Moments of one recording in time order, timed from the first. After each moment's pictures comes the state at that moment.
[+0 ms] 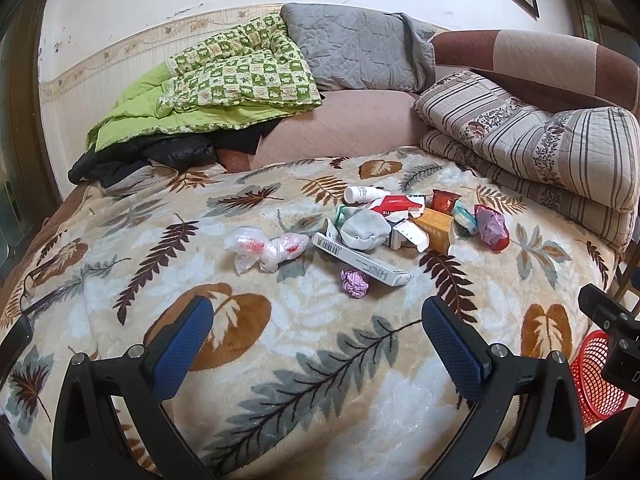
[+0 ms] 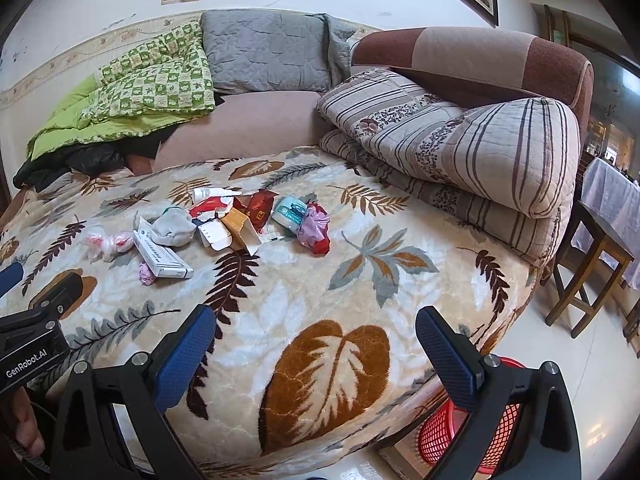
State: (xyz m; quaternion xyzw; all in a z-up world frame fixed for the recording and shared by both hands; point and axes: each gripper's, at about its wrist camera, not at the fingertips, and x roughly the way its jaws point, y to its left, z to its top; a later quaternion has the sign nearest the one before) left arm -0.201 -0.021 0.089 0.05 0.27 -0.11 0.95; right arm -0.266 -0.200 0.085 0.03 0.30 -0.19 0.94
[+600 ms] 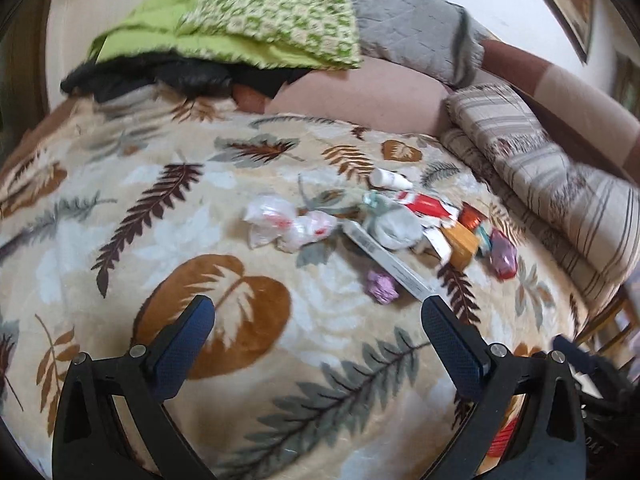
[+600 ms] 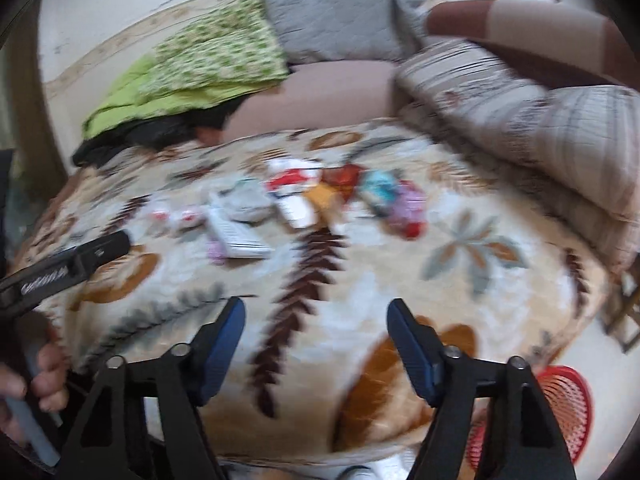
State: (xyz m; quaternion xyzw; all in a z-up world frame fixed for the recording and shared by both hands) left arm -0.132 0.047 0.086 -0.08 0.38 -0.12 0.91; right arm -0.224 -0.187 0.074 0.07 0.35 -0.03 0.93
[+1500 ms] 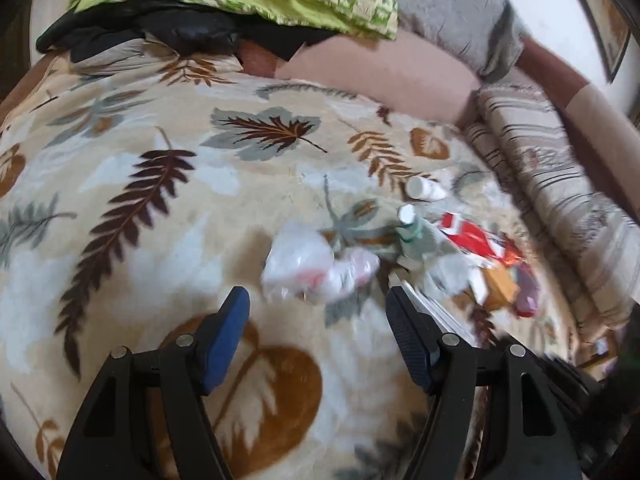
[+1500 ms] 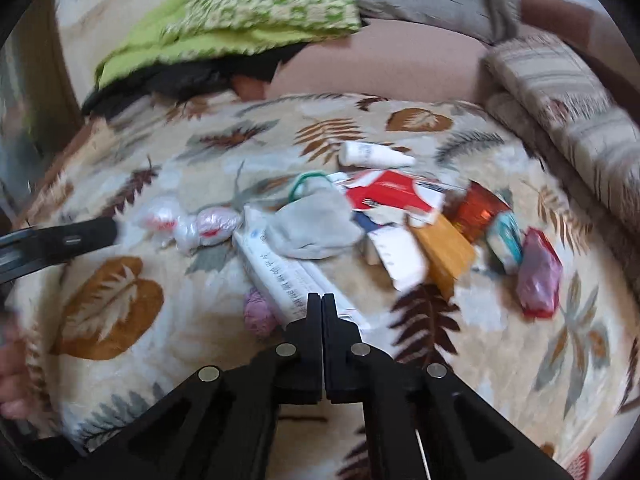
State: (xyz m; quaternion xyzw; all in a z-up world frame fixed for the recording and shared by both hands) left arm -0.019 0.052 0.065 -0.11 0.46 -0.13 0.87; right arm -0.090 -0.150 0.047 0.03 0.42 0.04 0.91
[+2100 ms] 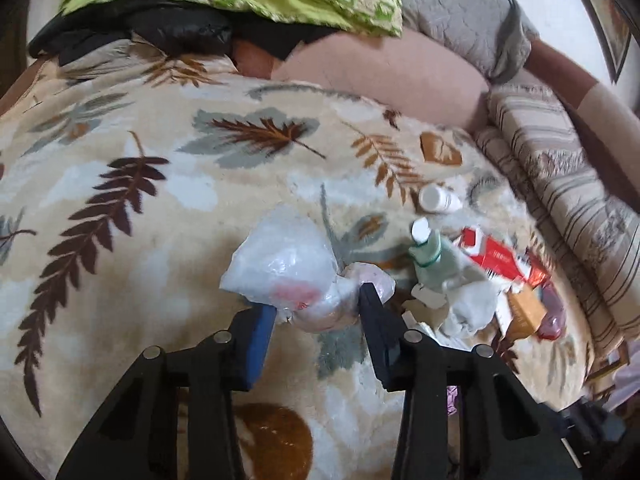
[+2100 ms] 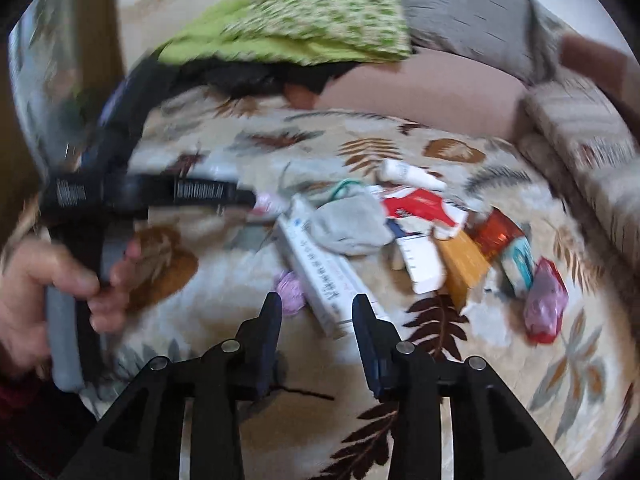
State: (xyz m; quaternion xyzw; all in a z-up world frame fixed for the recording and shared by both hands) left arm 0.005 0.040 0.045 -0.12 0.43 -0.12 0.89; right arm -0.110 -0.126 0.045 -0.06 0.39 0.12 0.91
